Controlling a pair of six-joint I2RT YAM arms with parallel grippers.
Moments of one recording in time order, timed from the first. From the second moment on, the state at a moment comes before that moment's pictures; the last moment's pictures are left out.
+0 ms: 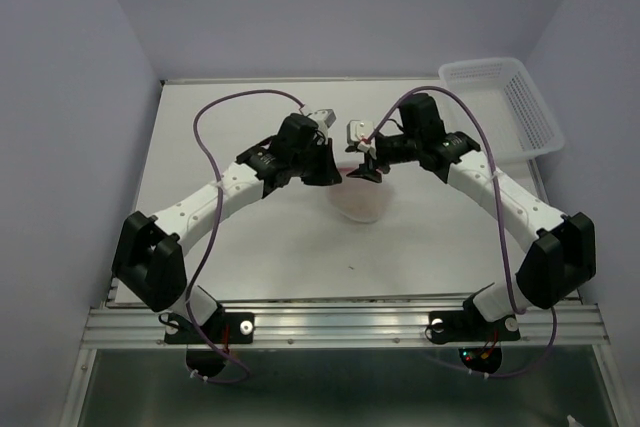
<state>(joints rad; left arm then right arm) -0.67 1.51 1.22 -0.42 0.20 -0.53 0.50 1.48 1.29 -0.44 -0.80 -0.86</state>
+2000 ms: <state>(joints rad) -0.41 1.33 0.77 -0.29 0.19 -0.66 0.35 1.51 1.25 -0.39 -0.71 -1.03</state>
